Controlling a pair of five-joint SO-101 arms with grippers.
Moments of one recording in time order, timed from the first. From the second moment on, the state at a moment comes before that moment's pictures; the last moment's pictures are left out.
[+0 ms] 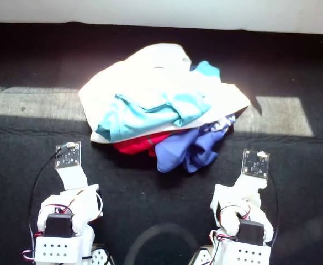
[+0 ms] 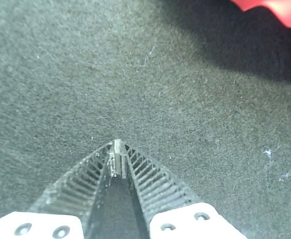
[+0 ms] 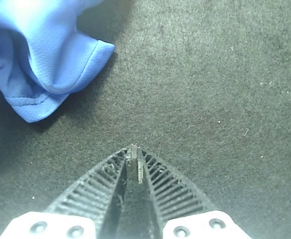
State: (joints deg) left arm -4.7 -103.1 96.3 75.6 11.7; right arm 4.0 -104.6 96.0 72.2 -1.9
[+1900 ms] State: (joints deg) left arm -13.8 -103.1 95.4 51.7 -8.3; right arm 4.0 -104.6 96.0 72.2 -1.9
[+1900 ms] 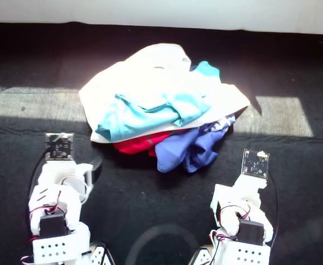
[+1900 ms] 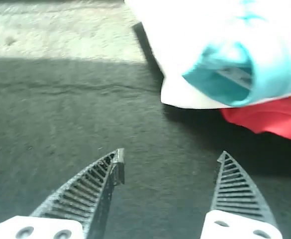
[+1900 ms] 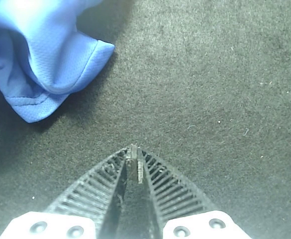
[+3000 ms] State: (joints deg) left arm 16.2 -9.5 14.6 62.9 -8.5; right arm 4.0 -104.6 96.0 72.2 -1.9
